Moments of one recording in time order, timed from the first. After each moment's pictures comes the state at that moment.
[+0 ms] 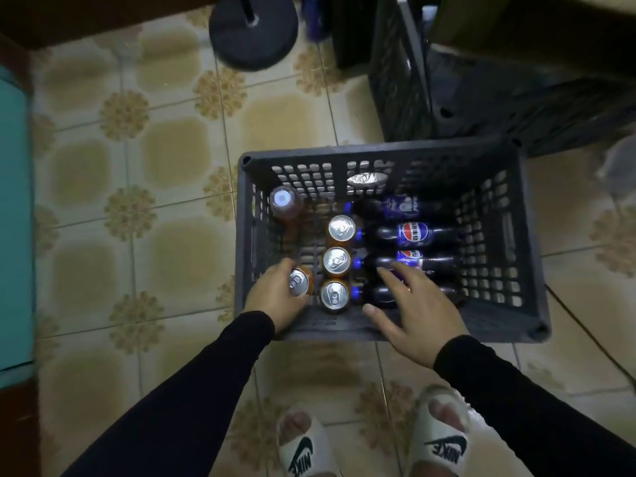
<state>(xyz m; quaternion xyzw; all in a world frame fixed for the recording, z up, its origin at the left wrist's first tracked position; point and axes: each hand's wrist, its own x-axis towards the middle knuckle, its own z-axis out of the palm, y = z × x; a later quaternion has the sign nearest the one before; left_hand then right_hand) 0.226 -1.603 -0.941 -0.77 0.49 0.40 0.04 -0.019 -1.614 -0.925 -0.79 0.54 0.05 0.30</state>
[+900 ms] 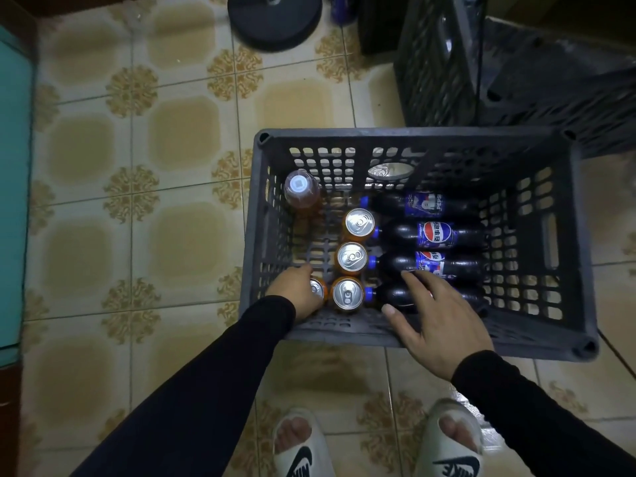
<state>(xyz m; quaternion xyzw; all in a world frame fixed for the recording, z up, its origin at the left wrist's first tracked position) 0.228 -1.610 -0.993 -0.73 0.49 0.45 0.14 -0.015 -1.605 -0.954 -0.77 0.57 0.09 0.29</state>
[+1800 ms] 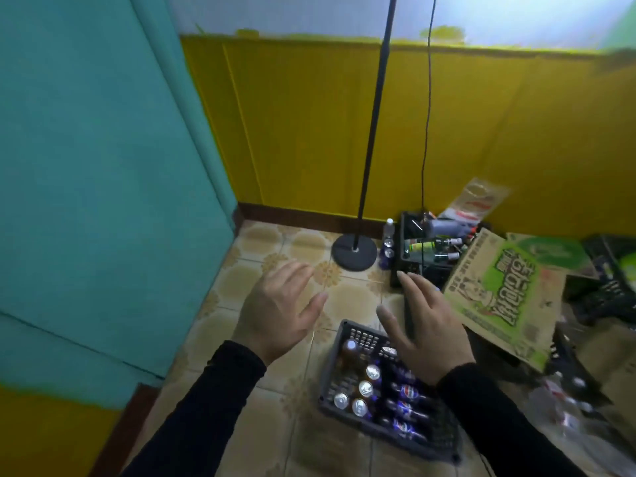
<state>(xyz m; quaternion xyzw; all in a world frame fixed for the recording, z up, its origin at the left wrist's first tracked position) 0.303 -1.513 -0.312 -0.75 0.62 -0.02 -0.23 0.080 -1.613 -0.335 -0.87 0.42 -0.20 0.14</state>
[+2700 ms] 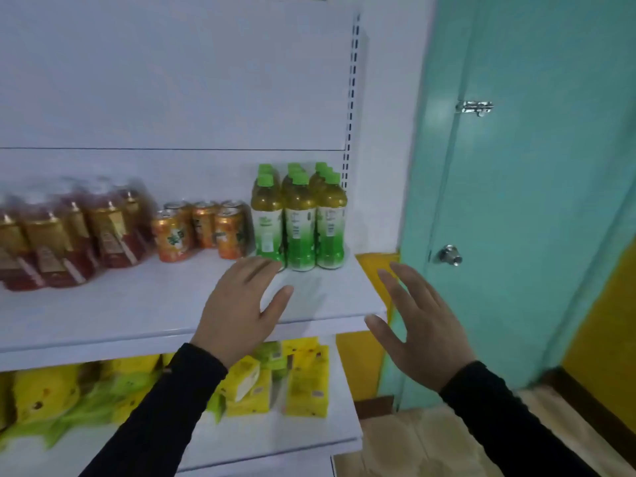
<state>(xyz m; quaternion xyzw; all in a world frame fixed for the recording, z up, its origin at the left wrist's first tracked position) 0.169 -0.891 -0.058 -0.91 0.09 -0.39 -0.12 0.198 -1.170 -0.075 -0.87 -0.29 -0.35 0.20</state>
